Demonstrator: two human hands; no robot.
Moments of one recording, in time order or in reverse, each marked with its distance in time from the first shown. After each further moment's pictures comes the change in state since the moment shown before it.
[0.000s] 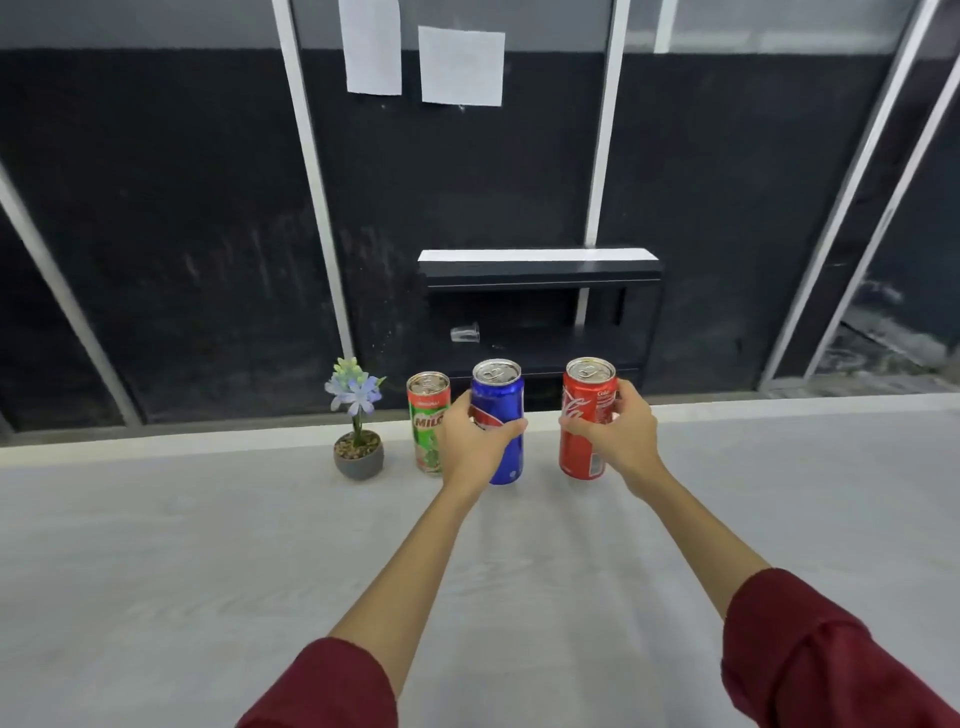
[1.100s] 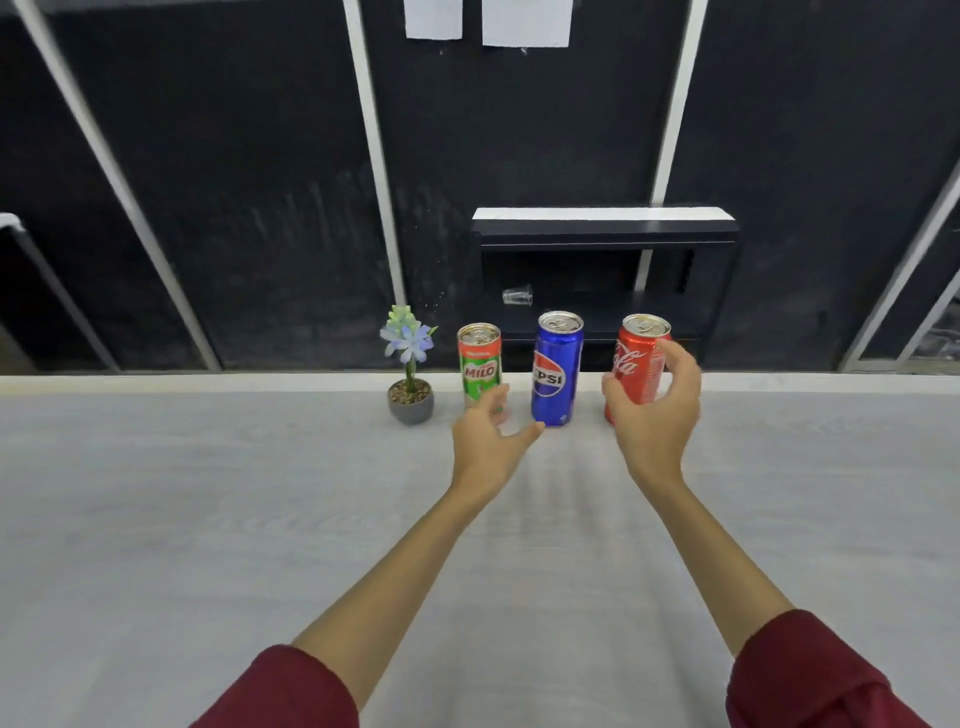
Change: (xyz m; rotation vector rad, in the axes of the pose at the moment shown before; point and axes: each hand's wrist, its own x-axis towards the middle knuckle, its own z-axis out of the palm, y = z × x) left_hand -0.043 -0.026 -0.039 0.040 -0.022 -0.028; right_hand -0.058 -0.009 0.024 0.223 0.245 -0.274
